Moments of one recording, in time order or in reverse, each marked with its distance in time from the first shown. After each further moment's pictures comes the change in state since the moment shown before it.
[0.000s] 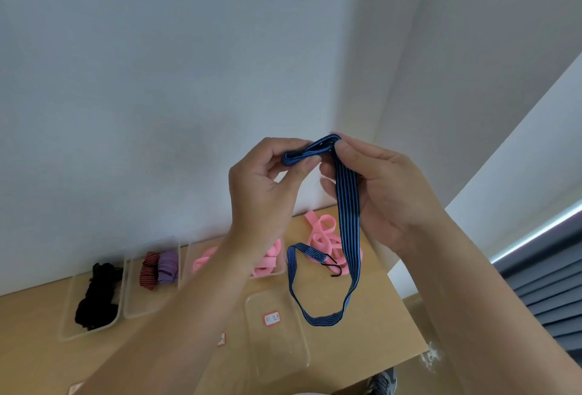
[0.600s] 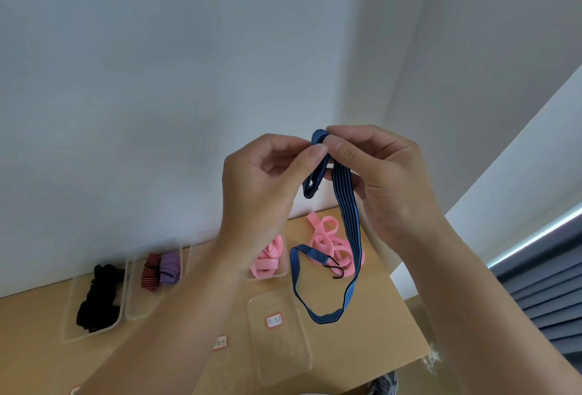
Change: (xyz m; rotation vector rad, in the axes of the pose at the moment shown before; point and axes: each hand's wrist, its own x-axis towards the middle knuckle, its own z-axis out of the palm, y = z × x) left_hand 0.004 0.034 -0.011 -0.082 -0.057 -0.174; right_hand -0.002 -0.002 0.011 -0.214 -0.034 -0.343
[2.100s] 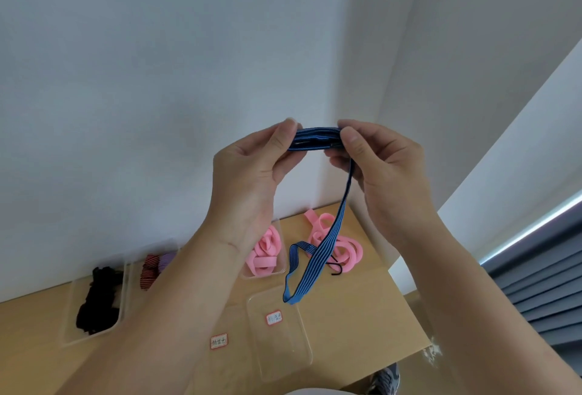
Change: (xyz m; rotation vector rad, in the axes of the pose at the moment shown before) left_hand 0.014 0.002 0.005 -0.482 0.101 -0.367; right_hand 0.004 0.016 -0.013 -0.074 0.110 -0.078
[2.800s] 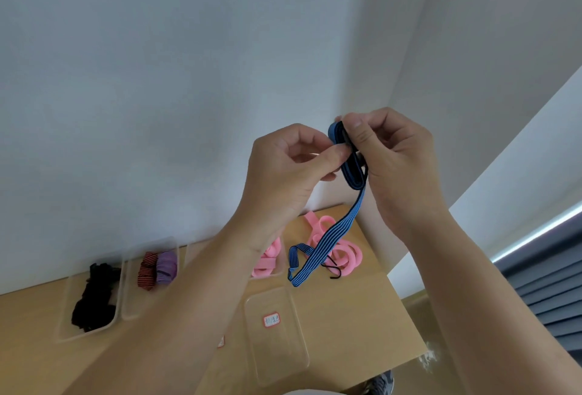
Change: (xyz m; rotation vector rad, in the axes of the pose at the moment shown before) left_hand -0.001 -0.005 0.012 0.476 -0.180 0.148; right_hand 0.005 -0.020 0.008 -0.186 -0.004 -0.087
